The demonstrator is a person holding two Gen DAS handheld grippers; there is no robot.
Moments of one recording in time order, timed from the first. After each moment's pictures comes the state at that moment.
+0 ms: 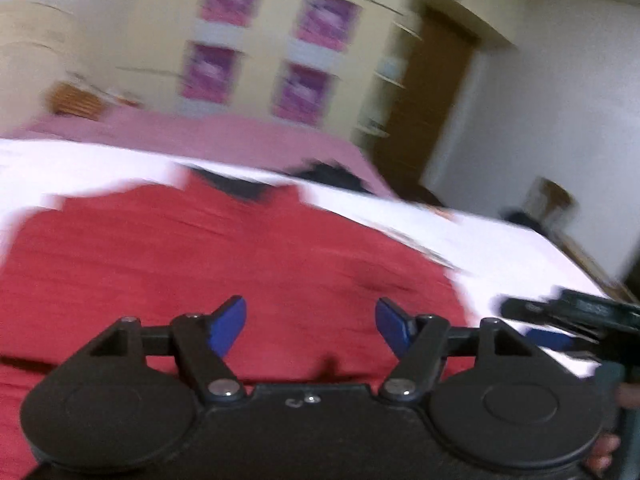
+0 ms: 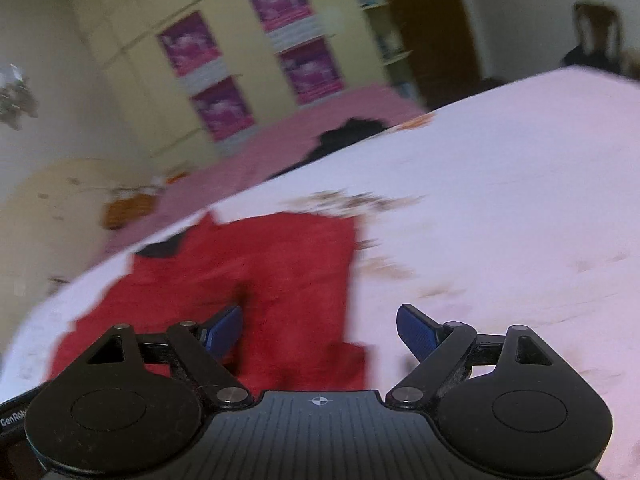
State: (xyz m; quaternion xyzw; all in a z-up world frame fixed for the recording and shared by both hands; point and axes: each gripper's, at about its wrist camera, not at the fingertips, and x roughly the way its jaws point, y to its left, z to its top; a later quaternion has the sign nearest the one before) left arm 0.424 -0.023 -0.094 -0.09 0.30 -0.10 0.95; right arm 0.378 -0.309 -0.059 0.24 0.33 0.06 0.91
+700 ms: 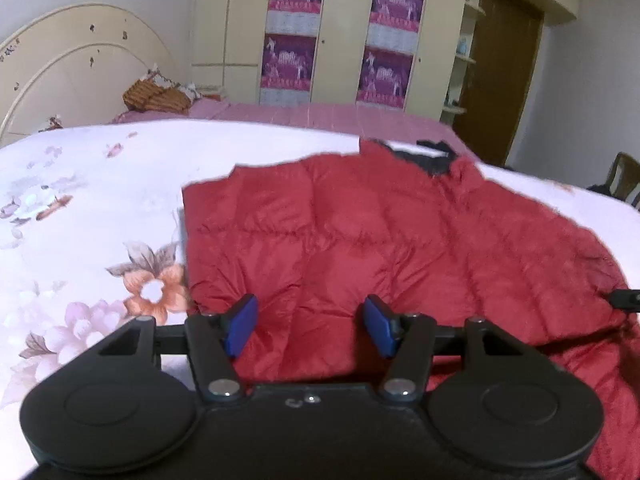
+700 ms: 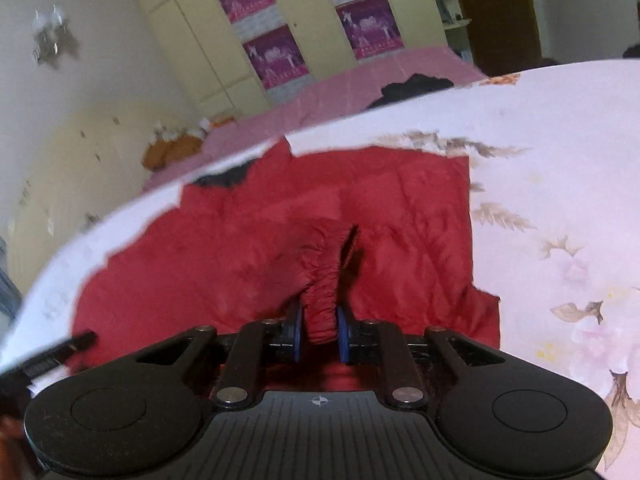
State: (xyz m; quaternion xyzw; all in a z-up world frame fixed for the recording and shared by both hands) left arm 0.435 0.094 -0.144 -0.04 0.34 -0.02 0.94; right arm 0.387 -0.239 -0.086 0.18 0.39 0.10 0.90
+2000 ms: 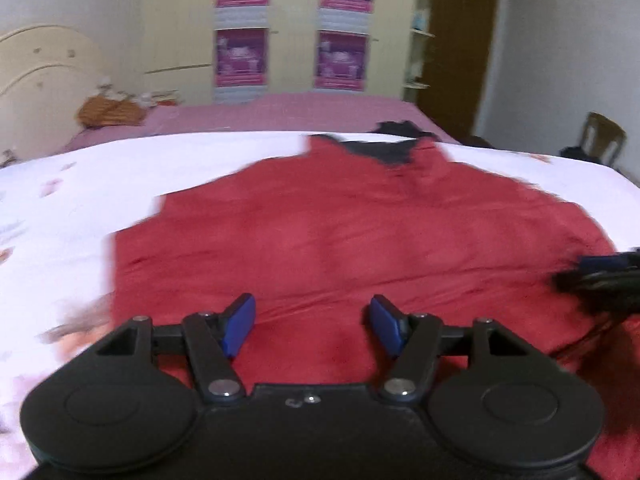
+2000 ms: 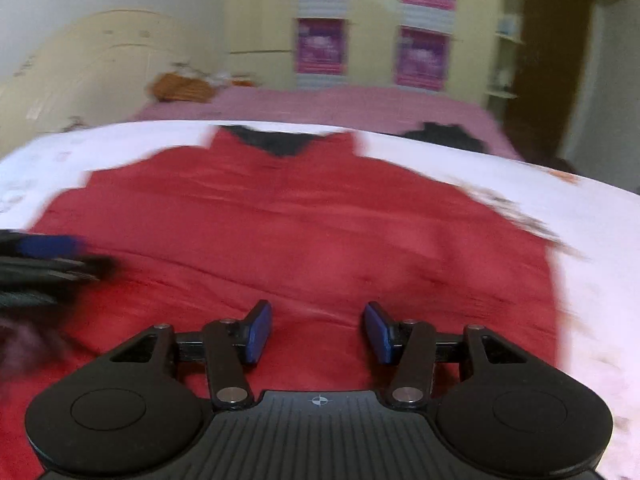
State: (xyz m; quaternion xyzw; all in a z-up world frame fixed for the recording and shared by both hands) left arm 0.472 0.070 -0.147 0.00 0.35 -0.07 0.93; right arm 0.421 -0.149 -0.102 -0.01 0.37 0.06 0.93
